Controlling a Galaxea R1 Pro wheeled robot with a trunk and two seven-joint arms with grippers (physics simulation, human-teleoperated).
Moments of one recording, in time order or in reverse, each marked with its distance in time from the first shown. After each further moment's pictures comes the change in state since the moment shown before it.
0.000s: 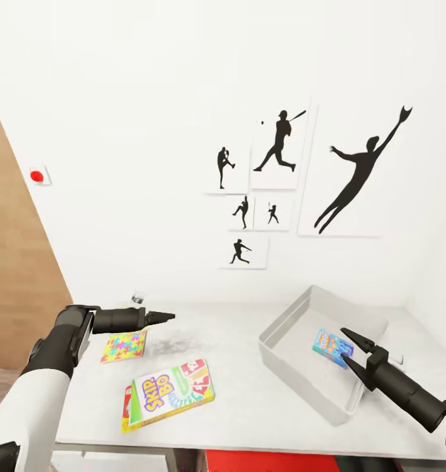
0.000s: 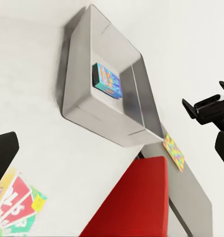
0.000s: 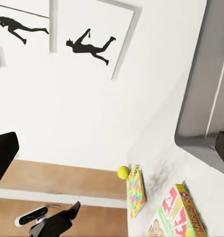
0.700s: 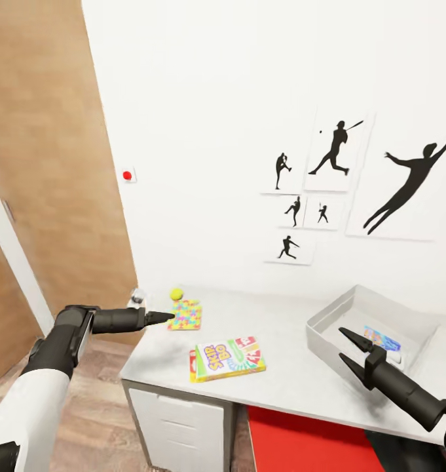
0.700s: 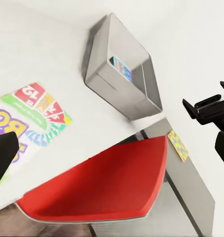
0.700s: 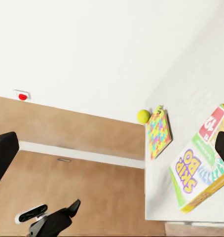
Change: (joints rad) left arm 0.000 0.001 0.001 0.000 -0.001 0.001 0.000; right arm 0.000 0.001 0.010 -0.006 0.003 0.000 0.000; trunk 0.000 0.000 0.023
